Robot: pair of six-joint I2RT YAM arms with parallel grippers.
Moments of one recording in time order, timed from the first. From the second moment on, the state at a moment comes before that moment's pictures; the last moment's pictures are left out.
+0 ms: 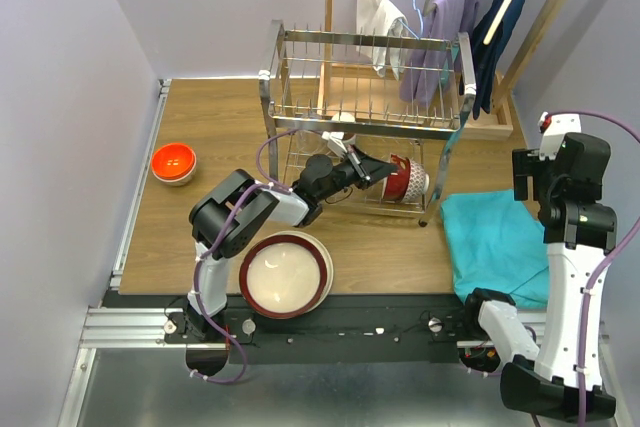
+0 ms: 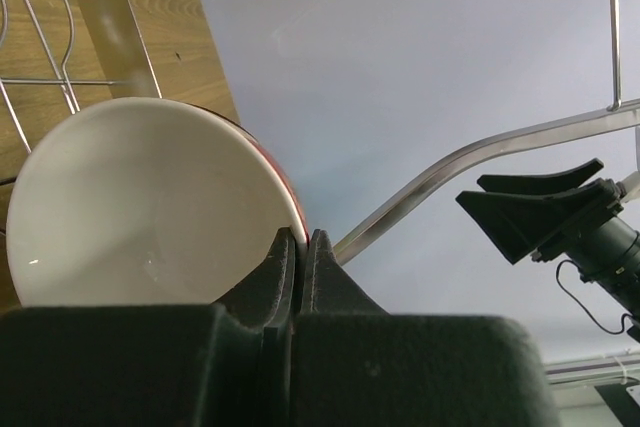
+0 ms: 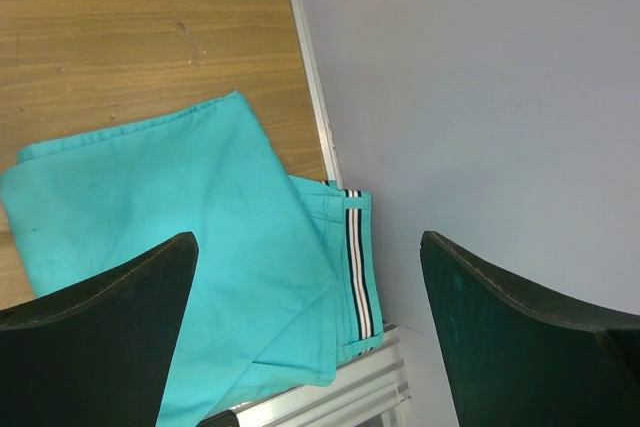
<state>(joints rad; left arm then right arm) -0.75 2.00 0.96 1.14 0.28 -1.34 -0.22 0.86 1.20 -0.91 0.26 -0.36</state>
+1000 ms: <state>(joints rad) -0.72 2.07 1.01 1.20 0.33 -1.45 -0.24 0.83 1.16 -0.91 0.24 -0.35</state>
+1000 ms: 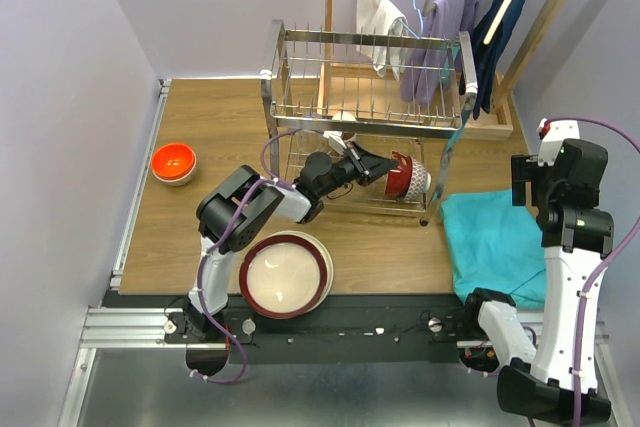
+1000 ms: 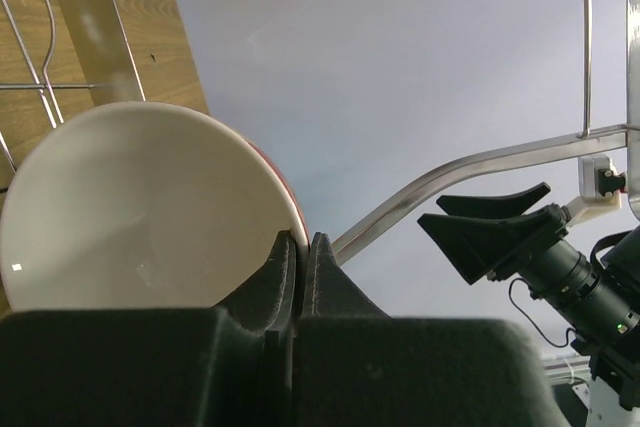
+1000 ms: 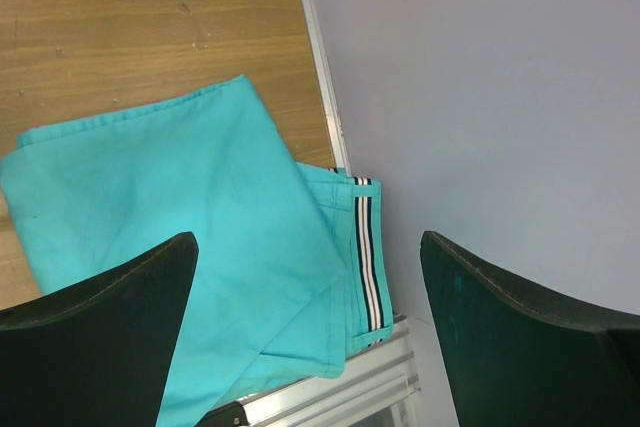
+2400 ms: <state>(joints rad) -0.71 1.96 0.92 1.10 0.37 -1.09 -0.29 0.79 1.14 -0.90 0.19 -0.33</state>
